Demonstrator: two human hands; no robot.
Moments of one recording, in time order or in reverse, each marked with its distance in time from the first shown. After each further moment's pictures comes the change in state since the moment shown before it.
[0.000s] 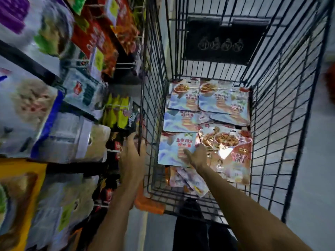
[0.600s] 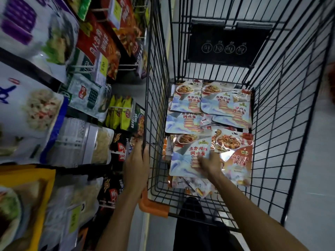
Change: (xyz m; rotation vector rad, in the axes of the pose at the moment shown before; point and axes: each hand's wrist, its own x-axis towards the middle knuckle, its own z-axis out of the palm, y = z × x) left_hand -0.006 0.002 -0.012 -0.022 -0.091 0.103; right_hand -0.012 0.003 -0.024 0.191 0.062 0.206
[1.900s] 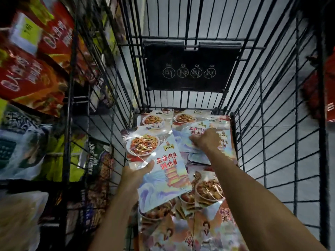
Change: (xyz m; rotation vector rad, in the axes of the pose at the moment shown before) left_hand 0.145 0.040 0.155 -0.924 -0.338 -0.613; right_hand 0.233 -0.119 -0.058 -0.415 0.317 -0.142
